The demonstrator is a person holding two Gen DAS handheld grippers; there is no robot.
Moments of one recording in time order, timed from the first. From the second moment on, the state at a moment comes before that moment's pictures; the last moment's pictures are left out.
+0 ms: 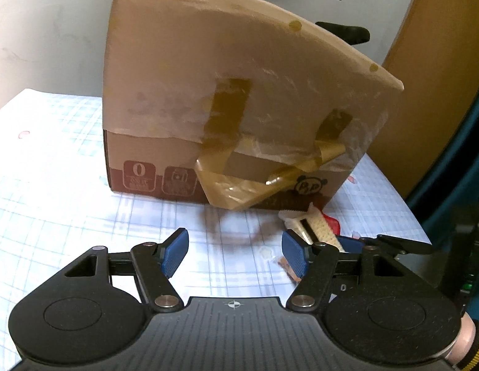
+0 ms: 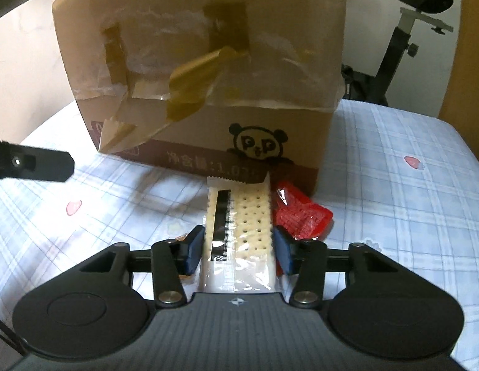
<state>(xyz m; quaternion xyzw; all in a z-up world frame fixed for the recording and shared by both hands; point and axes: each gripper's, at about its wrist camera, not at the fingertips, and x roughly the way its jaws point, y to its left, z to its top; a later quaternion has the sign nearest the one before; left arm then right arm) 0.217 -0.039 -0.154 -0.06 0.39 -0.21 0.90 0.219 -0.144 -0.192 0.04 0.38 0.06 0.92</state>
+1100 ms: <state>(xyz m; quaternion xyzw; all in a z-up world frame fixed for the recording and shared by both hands) 0.241 -0.130 -0.206 0.02 0.47 -0.23 0.85 0.164 -0.170 -0.194 0.10 0.32 0.01 0.94</state>
